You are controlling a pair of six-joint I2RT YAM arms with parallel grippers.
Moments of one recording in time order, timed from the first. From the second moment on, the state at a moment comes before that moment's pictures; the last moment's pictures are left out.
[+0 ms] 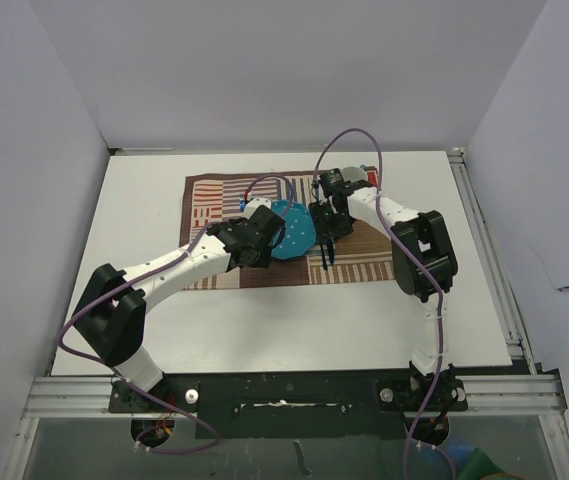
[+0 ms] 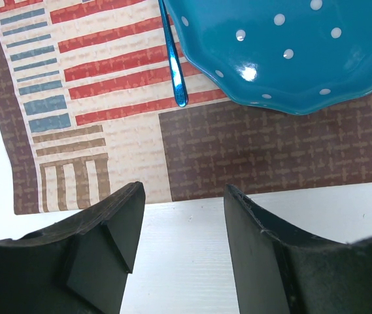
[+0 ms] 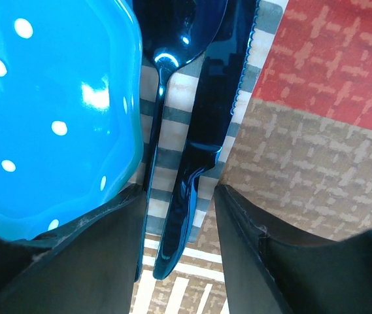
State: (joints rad) left arm -0.78 1.63 1.23 -0.65 -0.50 -0.52; right arm 0.41 2.14 1.62 -0.68 -0.01 0.12
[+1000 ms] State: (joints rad) left arm -0.78 1.63 1.23 -0.64 -0.51 -0.52; right arm 0.40 2.12 1.59 -0.66 -0.02 0.12
